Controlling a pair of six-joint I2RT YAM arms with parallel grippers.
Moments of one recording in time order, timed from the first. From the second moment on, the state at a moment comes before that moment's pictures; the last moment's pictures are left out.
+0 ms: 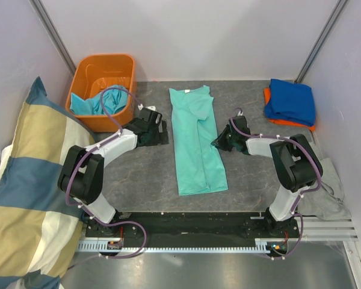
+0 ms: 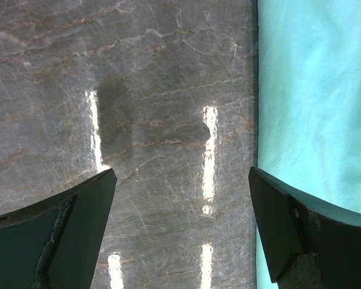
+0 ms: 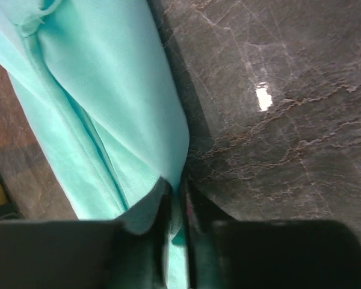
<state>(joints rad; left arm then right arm) -0.43 1.65 1.06 -0.35 -0.13 -0.45 0.34 1.79 0.86 0.11 -0.12 0.93</state>
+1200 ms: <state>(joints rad) -0.85 1.30 0.57 -0.18 -0.09 -0.80 0.33 1.21 0.57 -0.39 -0.16 0.75</state>
